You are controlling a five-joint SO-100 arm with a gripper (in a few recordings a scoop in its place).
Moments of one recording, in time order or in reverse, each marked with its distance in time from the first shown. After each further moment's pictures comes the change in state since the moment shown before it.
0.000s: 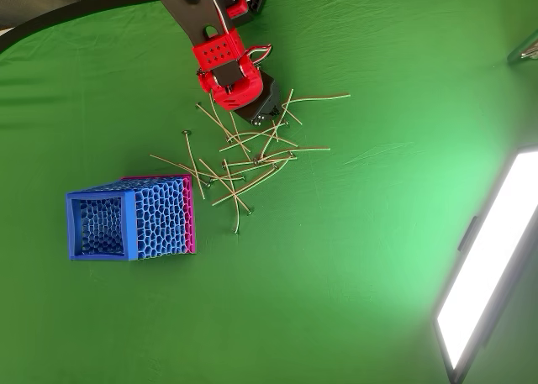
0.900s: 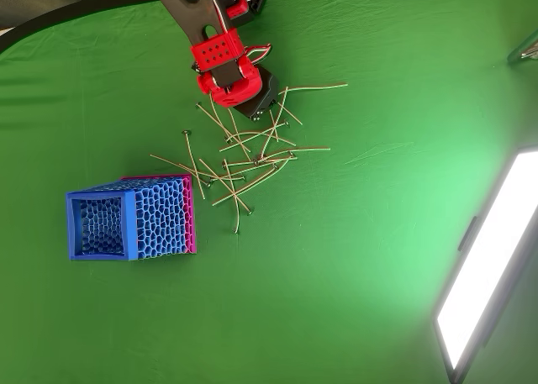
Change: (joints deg) arm -0.4 1.5 -4.5 12.1 0.5
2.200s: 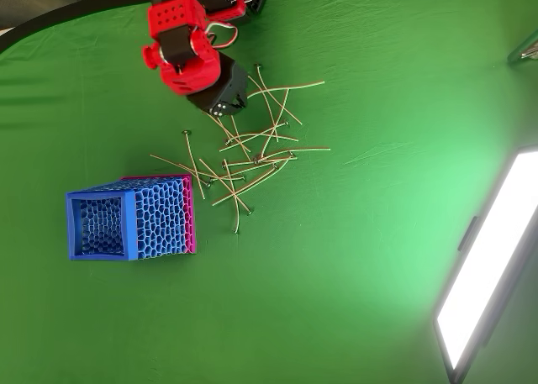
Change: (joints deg) arm 9.1 12.0 -28.2 27.2 -12.6
